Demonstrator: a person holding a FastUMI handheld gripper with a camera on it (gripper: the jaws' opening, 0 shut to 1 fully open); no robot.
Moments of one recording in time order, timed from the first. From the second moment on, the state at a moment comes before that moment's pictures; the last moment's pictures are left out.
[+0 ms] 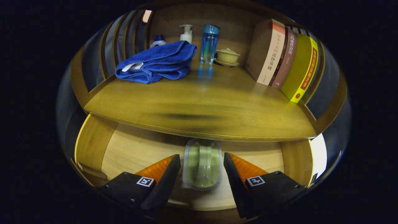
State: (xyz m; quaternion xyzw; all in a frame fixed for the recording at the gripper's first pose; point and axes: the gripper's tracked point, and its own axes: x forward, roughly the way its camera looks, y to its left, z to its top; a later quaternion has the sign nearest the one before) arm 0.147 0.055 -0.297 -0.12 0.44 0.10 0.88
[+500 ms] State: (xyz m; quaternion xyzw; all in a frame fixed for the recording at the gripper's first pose) arm 0.132 0.054 -0.330 -0.11 0.50 0.10 0.85
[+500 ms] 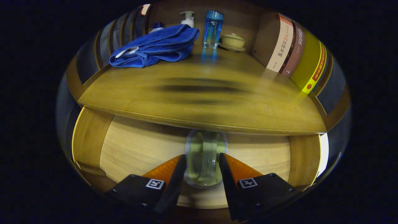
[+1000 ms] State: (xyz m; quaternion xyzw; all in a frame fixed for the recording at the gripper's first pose) arm 0.129 0.054 -0.313 -0.11 0.46 0.10 0.87
